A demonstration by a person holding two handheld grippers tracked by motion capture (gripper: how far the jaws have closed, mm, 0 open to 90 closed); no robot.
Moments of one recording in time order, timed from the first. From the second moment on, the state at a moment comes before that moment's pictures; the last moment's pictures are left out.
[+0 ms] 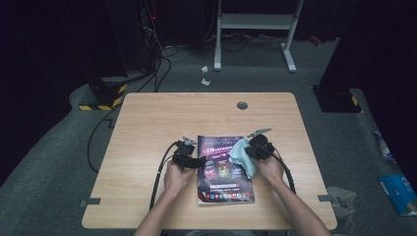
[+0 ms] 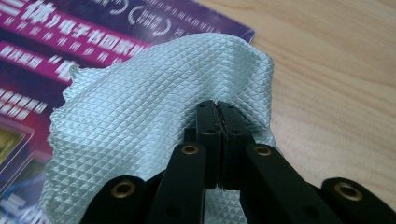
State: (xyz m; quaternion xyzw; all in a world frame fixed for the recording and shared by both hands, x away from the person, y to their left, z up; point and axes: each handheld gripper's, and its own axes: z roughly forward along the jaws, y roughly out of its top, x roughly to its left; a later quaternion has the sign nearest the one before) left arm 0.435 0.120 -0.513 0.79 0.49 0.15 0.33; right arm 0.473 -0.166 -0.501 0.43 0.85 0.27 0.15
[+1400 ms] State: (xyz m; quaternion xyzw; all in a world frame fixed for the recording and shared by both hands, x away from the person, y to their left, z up) left arm 0.436 0.120 -0.512 0.79 0.50 0.15 0.32; right arm 0.363 -0.194 -0.502 0.38 0.87 0.29 0.11
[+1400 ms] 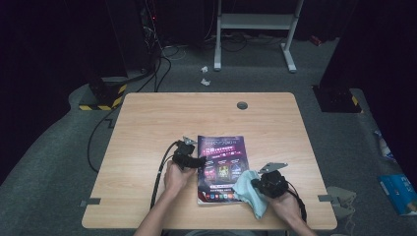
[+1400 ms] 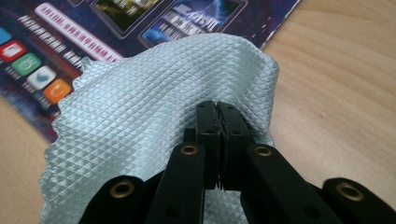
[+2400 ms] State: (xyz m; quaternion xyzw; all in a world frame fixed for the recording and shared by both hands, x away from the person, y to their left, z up) left arm 0.439 0.118 -0.511 0.79 0.50 0.15 0.32; right arm 0.318 -0.197 -0.500 0.34 0.89 0.28 0.09
